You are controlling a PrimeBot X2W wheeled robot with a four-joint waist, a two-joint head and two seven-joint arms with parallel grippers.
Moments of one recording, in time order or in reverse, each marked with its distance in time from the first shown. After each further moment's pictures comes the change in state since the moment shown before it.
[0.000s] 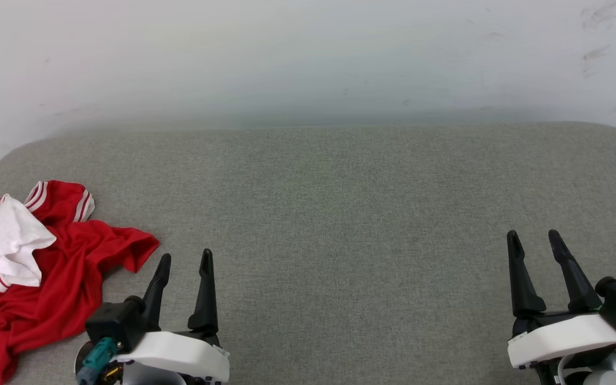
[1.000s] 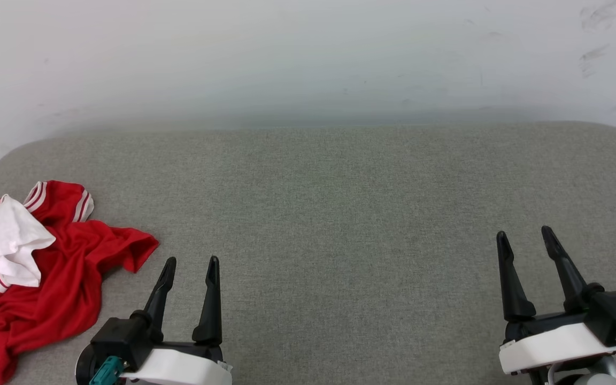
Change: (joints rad) left arm 0.036 -0.052 0.040 -0.005 0.140 -0.081 -0.065; right arm 0.013 0.000 0.028 -0.033 -0.168 0.000 -0.064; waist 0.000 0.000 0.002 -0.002
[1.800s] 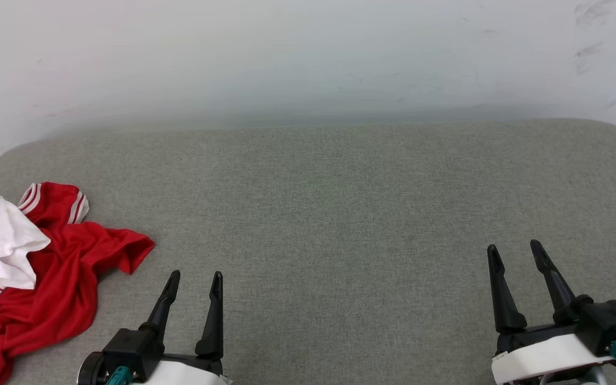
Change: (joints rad) left arm 0.019 -0.020 0.042 0.076 0.083 -0.089 -0.040; right arm 0.018 0.000 0.026 0.057 0.058 0.000 -0.041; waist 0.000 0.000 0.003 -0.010
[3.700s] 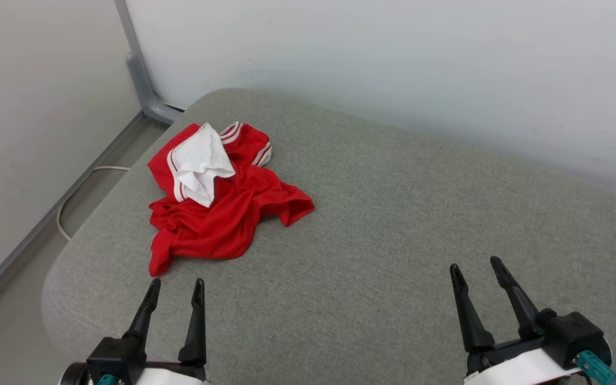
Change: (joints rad) left arm 0.028 0.000 0.055 -0.008 0.034 -0.006 0.000; right arm 0.030 0.000 0.109 0.009 0.035 0.000 0.000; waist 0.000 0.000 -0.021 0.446
